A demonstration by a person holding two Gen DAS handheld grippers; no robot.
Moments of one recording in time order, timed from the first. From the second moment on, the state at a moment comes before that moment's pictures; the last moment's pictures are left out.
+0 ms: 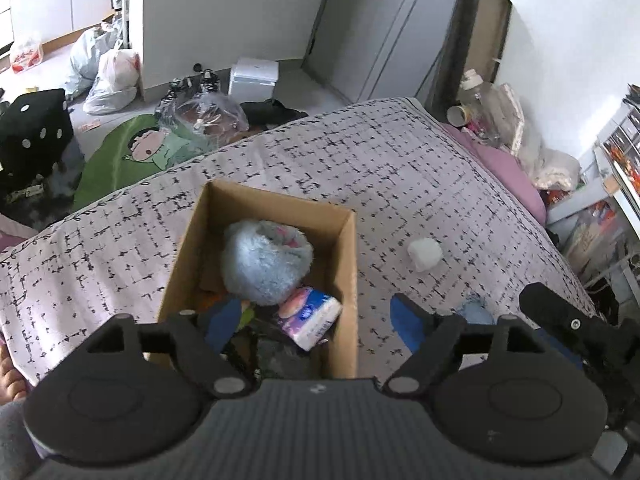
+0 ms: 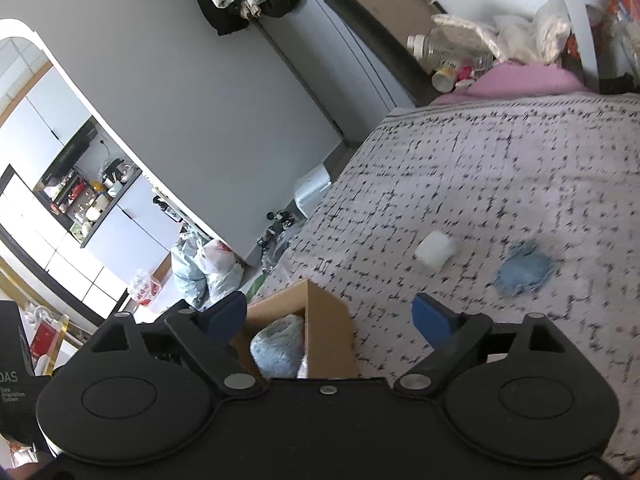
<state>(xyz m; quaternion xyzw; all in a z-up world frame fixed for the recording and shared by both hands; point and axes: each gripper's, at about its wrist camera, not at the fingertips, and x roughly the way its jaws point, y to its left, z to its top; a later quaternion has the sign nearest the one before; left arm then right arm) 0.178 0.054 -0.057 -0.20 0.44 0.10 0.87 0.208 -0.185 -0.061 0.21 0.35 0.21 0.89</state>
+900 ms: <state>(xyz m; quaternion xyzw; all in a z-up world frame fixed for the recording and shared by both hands) 0.215 -0.036 -0.033 -0.17 0.42 0.06 0.89 0.241 -0.288 -0.041 0.19 0.35 0.18 0.90</state>
